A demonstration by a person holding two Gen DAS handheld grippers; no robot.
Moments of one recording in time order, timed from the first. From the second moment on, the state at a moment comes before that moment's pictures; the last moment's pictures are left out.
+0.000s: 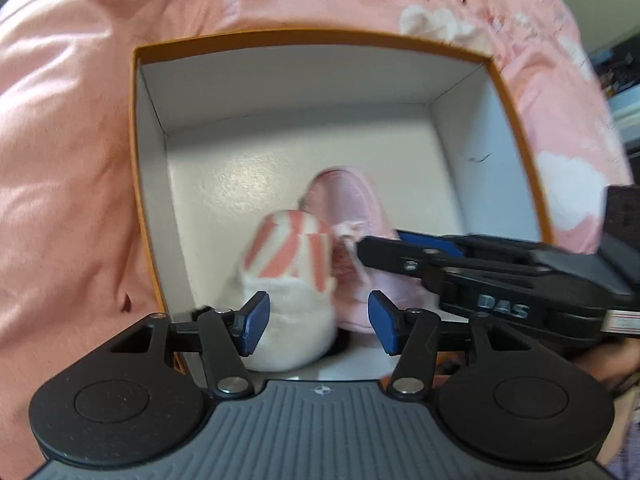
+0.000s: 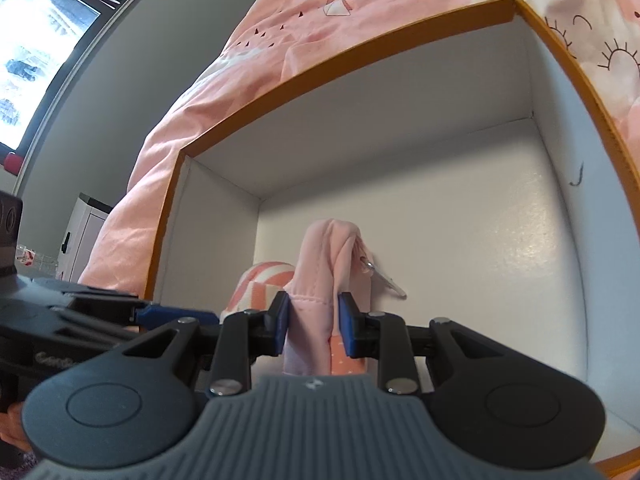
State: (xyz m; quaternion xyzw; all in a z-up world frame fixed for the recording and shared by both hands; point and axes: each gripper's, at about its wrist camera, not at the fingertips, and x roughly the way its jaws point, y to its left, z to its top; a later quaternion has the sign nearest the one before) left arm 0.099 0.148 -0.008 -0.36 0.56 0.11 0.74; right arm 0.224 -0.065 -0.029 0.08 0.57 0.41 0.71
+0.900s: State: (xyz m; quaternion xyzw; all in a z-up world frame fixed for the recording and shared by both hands) left arm 0.122 0.096 -0.011 -0.07 0.61 0.12 0.78; right arm 0.218 -0.080 -0.019 0.00 0.56 0.39 0.74
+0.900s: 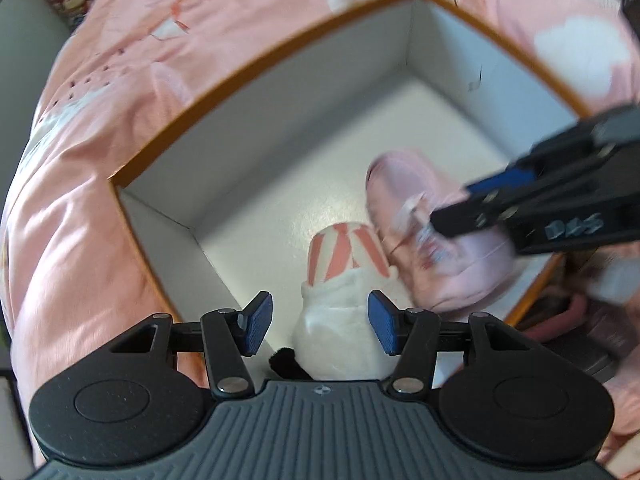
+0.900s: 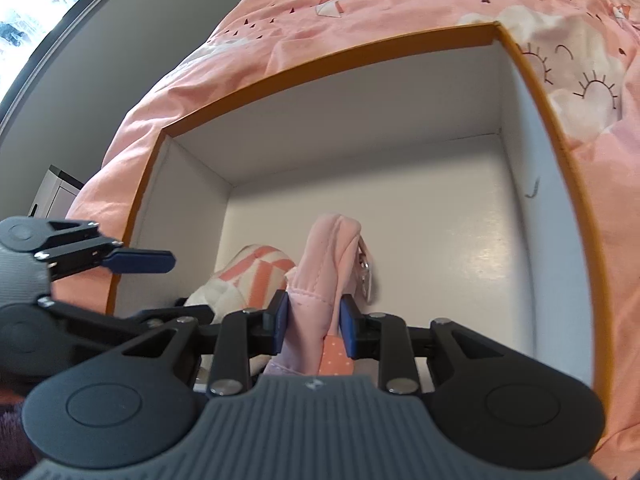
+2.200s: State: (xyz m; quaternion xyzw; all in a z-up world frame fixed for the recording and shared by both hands) left arm 0.100 0.132 -0.040 -0.34 0.67 0.16 0.64; right arm 0.223 -0.077 -0.042 0.10 0.58 0.44 0.68
